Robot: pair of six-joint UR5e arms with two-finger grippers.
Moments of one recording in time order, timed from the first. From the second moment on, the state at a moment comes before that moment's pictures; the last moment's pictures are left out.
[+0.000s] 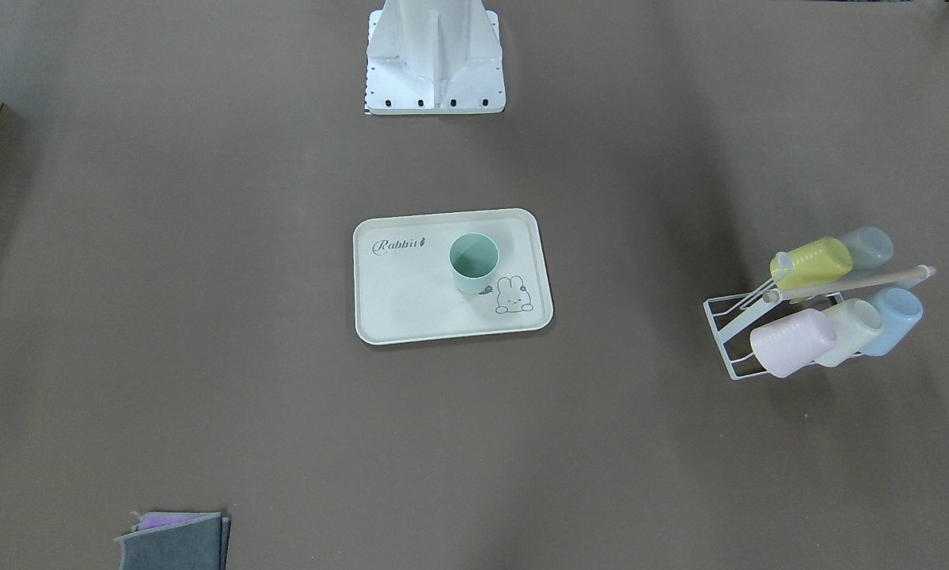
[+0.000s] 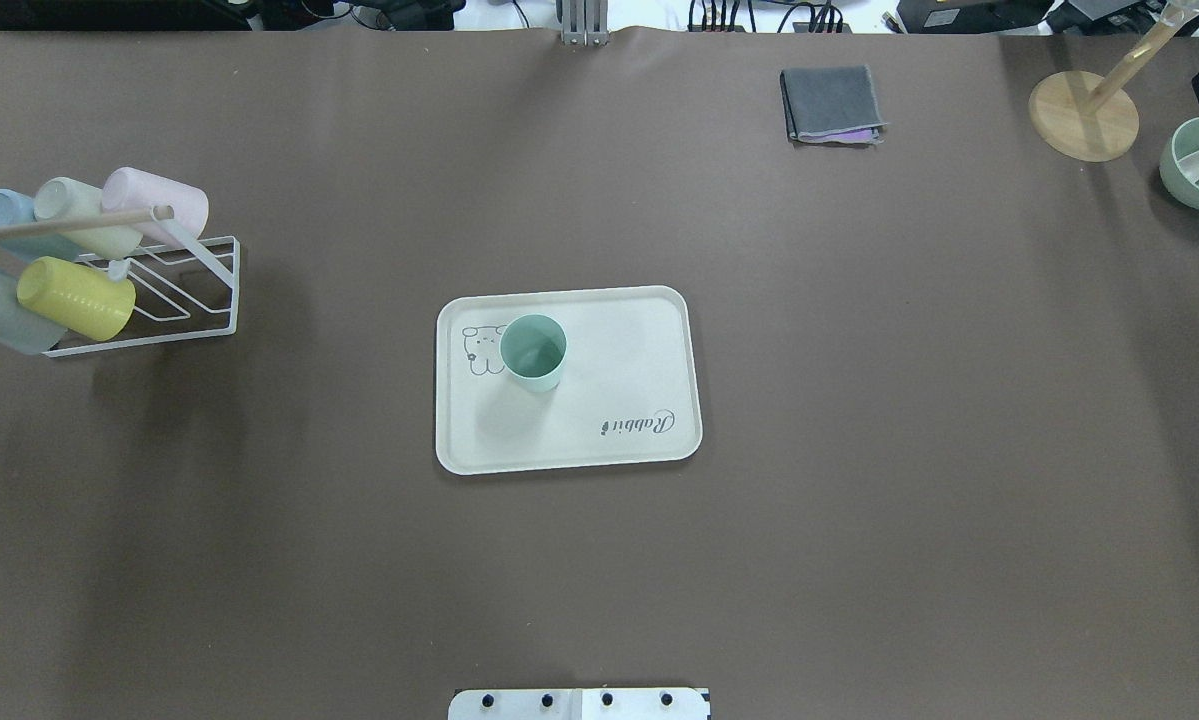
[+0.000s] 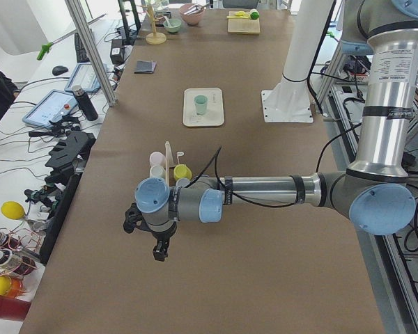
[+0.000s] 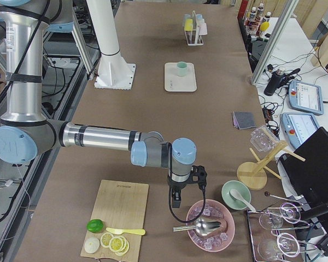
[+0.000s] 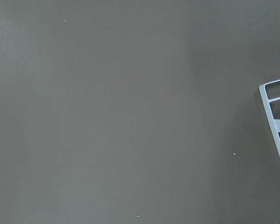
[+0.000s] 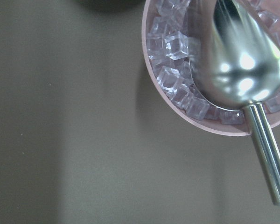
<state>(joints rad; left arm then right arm) -1.58 -1.63 -1.47 -1.65 -2.35 0.13 1.56 -1.66 1.60 -1.55 2.20 -0.06</state>
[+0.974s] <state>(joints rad) -1.57 -1.63 -1.48 -1.65 -2.35 0.13 1.56 -1.67 1.60 -1.55 2.20 -0.06</state>
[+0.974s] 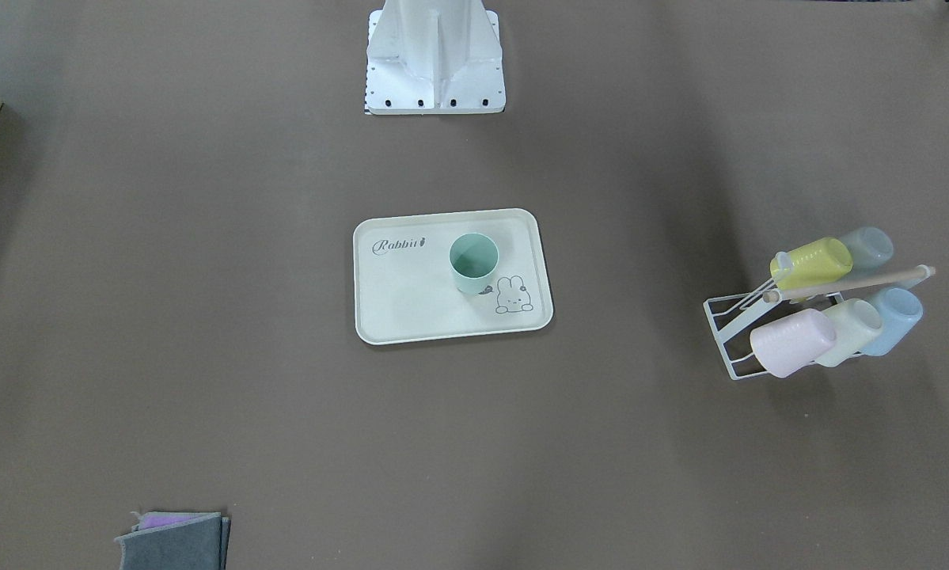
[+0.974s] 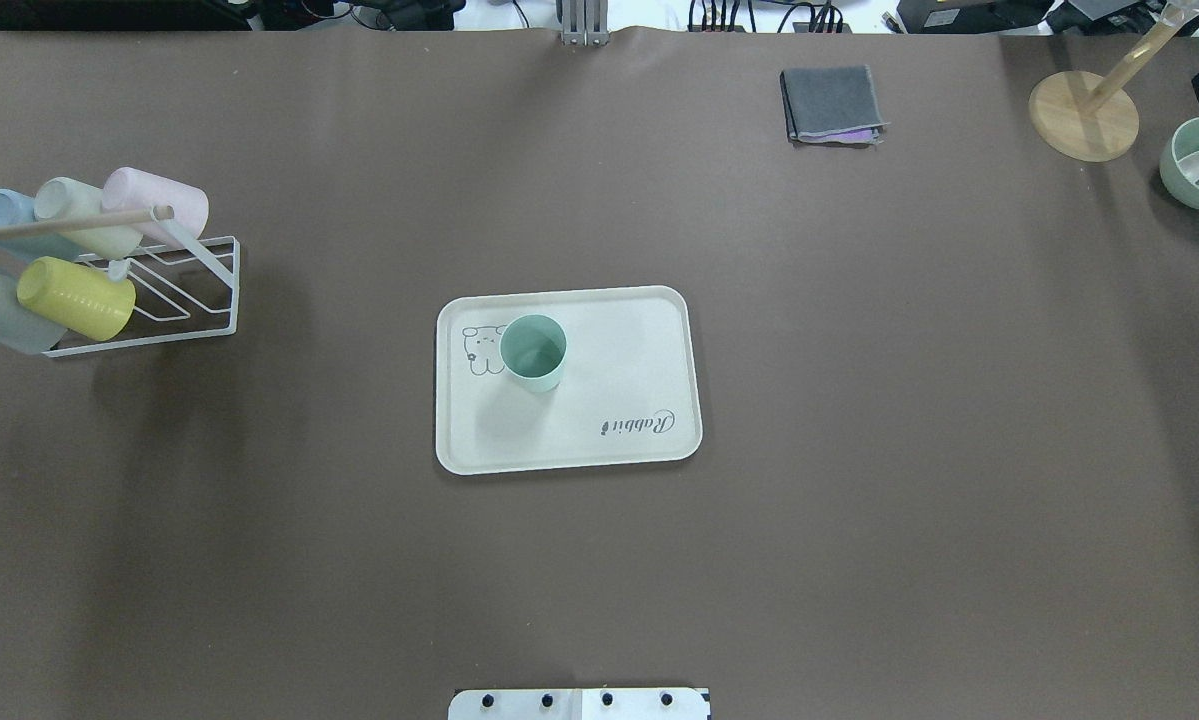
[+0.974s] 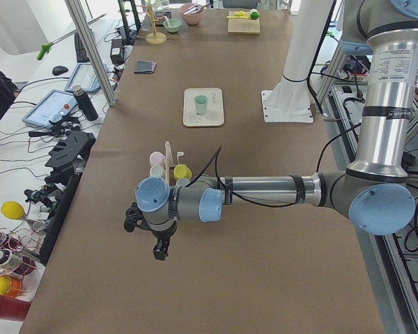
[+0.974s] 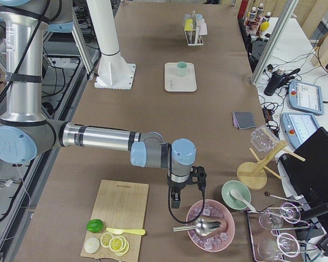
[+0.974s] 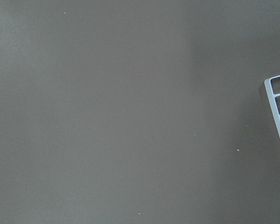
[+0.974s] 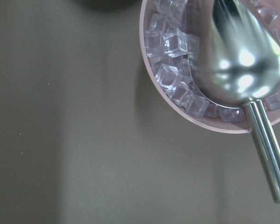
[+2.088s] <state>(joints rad) -1.57 -1.63 -1.51 -1.64 -2.35 0.13 1.56 -1.67 1.59 -1.55 2.20 -0.06</state>
